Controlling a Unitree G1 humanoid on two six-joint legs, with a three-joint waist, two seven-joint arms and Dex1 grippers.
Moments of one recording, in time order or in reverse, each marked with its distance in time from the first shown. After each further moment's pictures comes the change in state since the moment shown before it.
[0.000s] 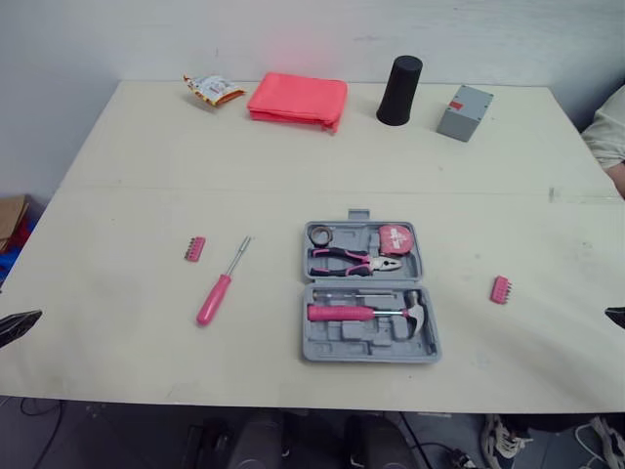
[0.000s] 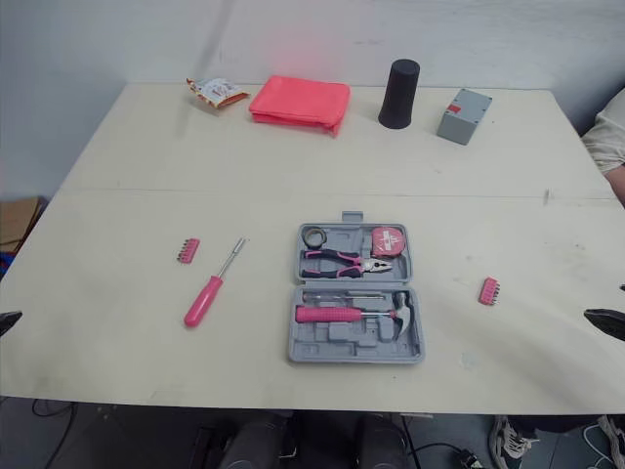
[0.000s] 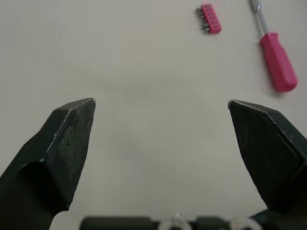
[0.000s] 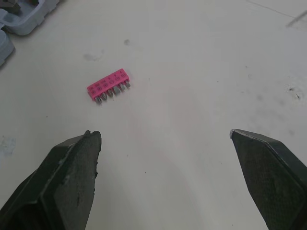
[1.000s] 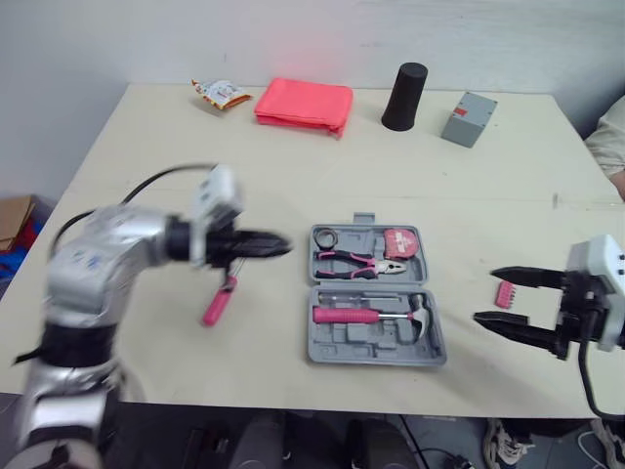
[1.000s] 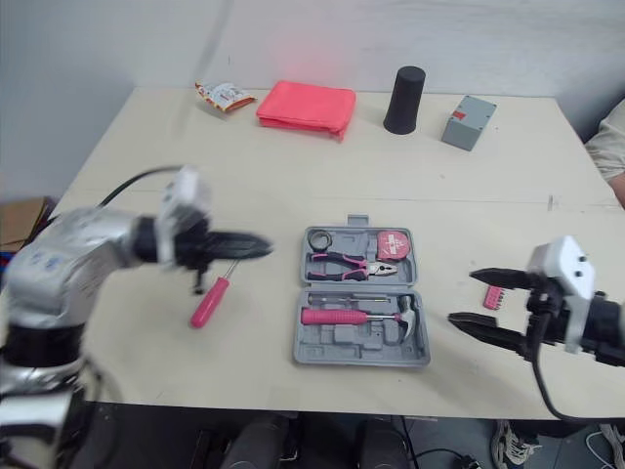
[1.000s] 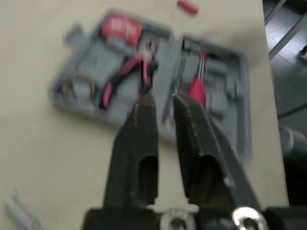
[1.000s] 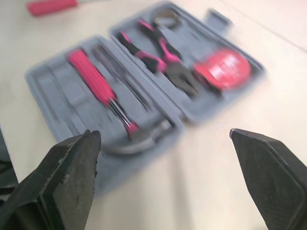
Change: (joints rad) left arm -0.742 -0.185 -0.865 -0.385 -0.050 0.274 0.033; right arm 0.035 0.087 0.145 -0.686 0.252 0.245 -0.179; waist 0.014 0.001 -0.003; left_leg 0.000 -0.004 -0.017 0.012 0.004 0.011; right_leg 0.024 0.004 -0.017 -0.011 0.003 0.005
